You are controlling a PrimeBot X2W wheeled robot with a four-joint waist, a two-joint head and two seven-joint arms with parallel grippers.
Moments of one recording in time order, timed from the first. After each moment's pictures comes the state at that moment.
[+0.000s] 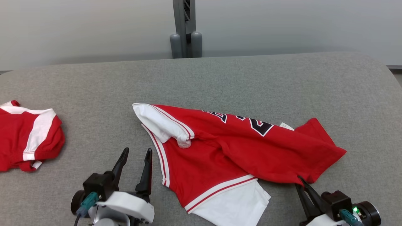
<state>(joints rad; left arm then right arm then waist) -0.10 0.05 -0.19 0.32 -0.31 -0.03 -0.26 -0.02 -0.09 0.17 0.36 0.01 0.13 -0.23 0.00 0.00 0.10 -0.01</state>
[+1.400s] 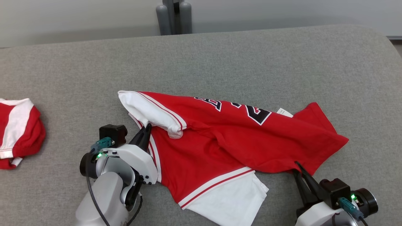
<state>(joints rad) -0.50 0.05 -0.30 0.78 -0.40 -0.07 -0.10 -0.08 -0.07 0.17 0.34 0.01 0.13 -0.22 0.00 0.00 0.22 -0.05</state>
